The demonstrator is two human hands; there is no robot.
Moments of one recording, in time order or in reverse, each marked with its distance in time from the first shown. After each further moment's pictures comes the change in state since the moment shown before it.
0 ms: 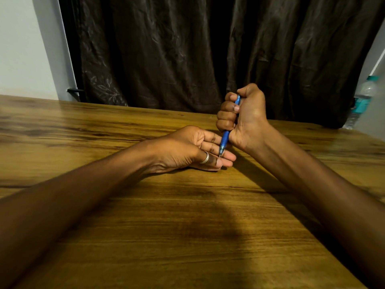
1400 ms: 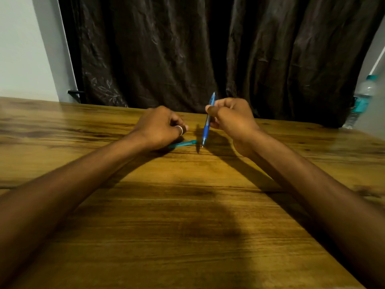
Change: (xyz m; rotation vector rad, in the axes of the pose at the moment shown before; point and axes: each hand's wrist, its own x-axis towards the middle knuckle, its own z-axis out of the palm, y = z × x) left_hand -0.003 0.010 -0.045 0.907 0.708 0.054; right_hand 0.012 0.018 -0.006 -0.898 0.099 -0.349
